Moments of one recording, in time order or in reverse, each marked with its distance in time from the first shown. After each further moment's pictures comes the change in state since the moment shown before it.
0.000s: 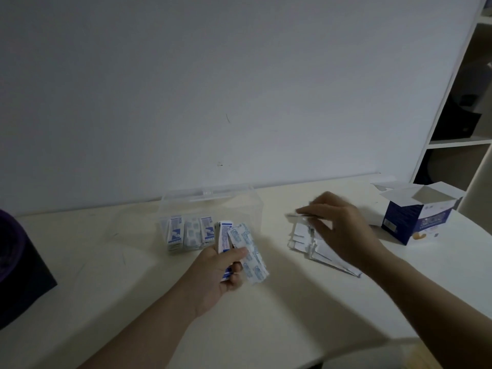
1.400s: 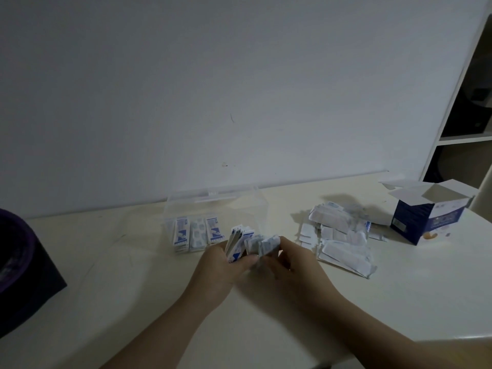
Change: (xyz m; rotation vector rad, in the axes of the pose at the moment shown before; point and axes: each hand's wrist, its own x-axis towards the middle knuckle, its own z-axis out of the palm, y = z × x) left_hand -0.005 -0.001 -0.002 0.799 0.127 0.459; right_hand -0.031 -0.074 0.050 0.515 -0.257 0.360
